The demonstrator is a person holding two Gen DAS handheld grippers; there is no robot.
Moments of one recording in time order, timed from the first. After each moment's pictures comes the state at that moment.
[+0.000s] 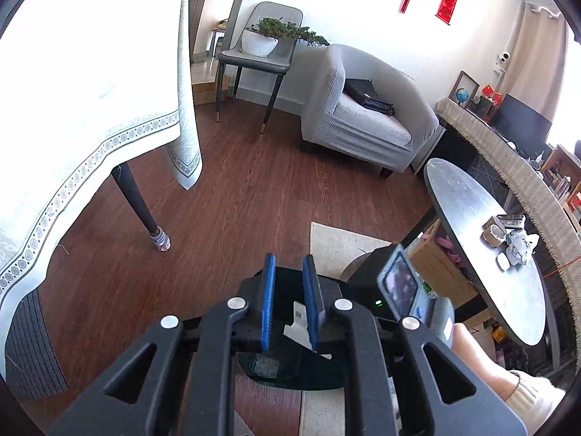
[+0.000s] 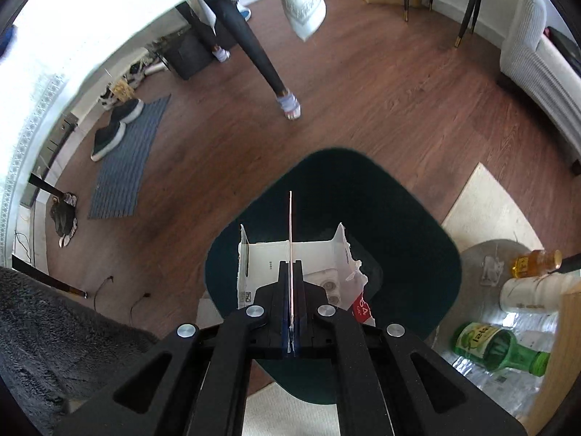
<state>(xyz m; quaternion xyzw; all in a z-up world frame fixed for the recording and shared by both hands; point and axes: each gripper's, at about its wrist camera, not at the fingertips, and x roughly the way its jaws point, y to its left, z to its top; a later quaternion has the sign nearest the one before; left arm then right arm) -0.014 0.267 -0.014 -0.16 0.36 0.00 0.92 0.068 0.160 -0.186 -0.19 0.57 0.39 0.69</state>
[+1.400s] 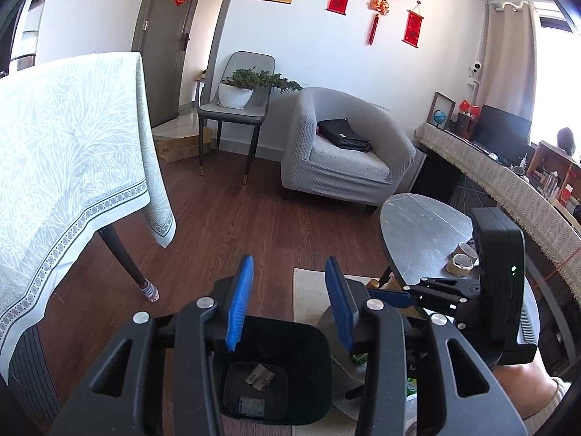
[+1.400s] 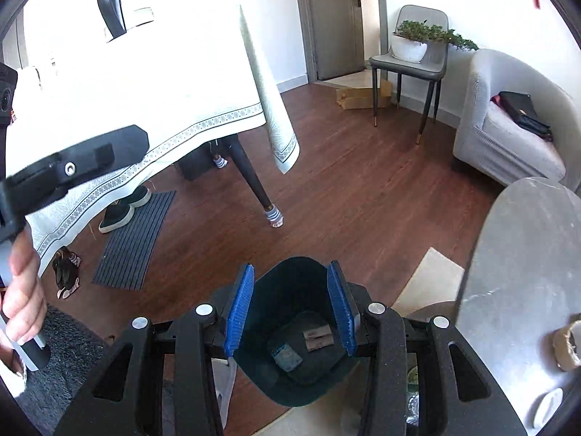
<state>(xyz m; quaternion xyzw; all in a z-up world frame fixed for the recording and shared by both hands) -0.012 0.197 0.038 -0.11 0.28 -0.01 0.95 0.054 0.057 -0.025 -0.11 0.38 0.41 0.82</state>
